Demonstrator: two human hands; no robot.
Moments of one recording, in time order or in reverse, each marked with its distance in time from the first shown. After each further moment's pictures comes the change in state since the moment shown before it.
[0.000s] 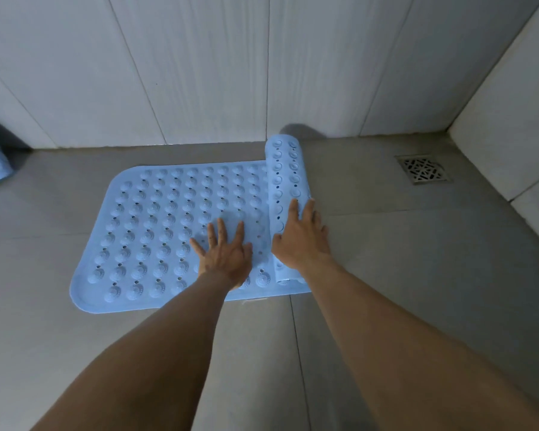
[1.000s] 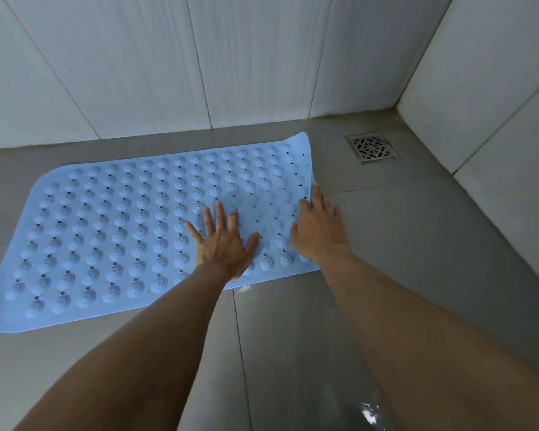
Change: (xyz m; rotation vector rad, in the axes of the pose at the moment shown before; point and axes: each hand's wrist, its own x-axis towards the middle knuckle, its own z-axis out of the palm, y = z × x) left_hand 0.003 0.104 0.024 0.025 0.097 0.155; right_hand 0.004 0.141 -0.025 -0.176 0.116 -0.027
